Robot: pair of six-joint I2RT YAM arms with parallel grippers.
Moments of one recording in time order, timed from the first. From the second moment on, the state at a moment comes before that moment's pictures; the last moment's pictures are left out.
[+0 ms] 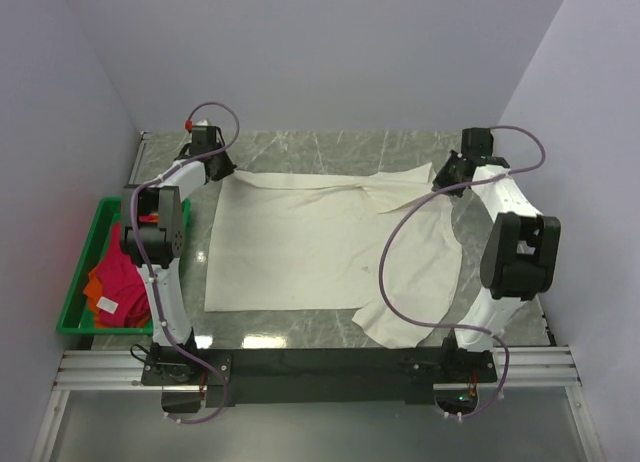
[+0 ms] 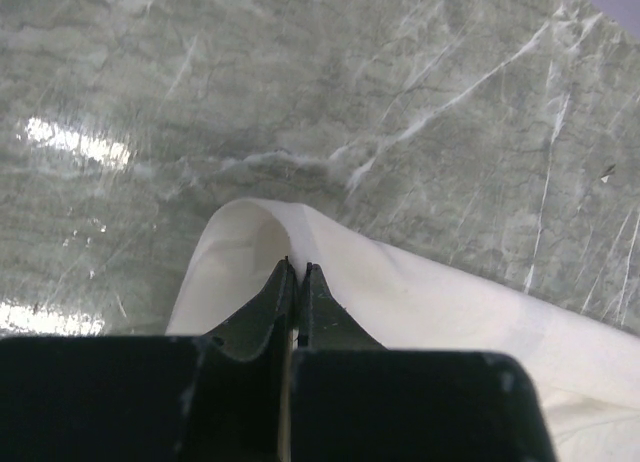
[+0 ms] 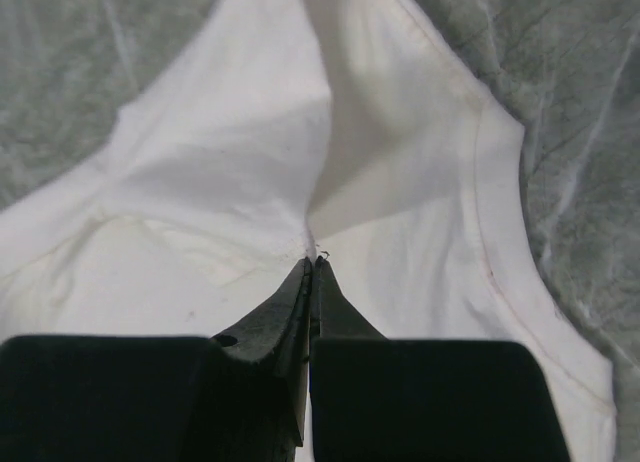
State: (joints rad) left arm -0.06 2.09 1.52 -0.14 -0.02 -0.54; right arm -0.10 1.82 1.37 -0.52 -0.09 0.52
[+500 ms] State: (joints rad) left arm -0.04 1.97 1.51 -0.23 0.06 -0.62; right arm -0.10 1.56 1.36 -0.62 -0.04 0.54
